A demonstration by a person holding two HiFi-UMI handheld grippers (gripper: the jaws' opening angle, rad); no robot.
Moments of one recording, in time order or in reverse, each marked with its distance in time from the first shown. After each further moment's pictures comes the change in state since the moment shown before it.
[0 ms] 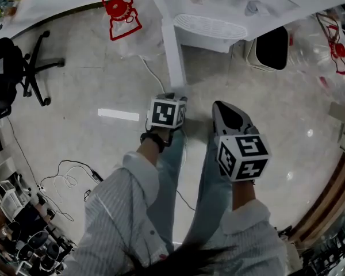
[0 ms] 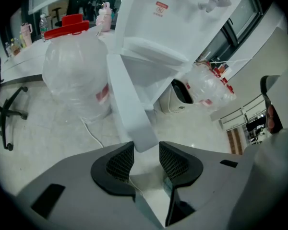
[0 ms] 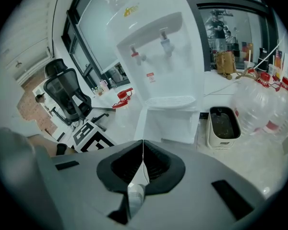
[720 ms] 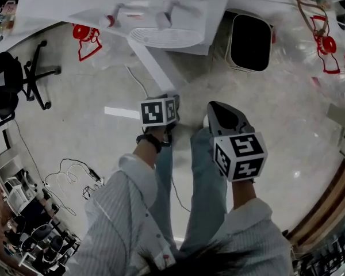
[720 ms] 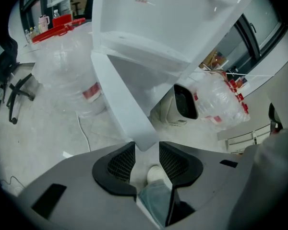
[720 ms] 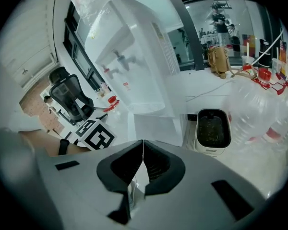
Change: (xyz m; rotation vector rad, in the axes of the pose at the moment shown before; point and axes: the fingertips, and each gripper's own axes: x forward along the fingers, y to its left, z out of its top) left arm 0.050 -0.089 0.063 -0.207 -0.022 0.091; right arm -0.037 -0.135 0.023 -0.005 0.024 0.087
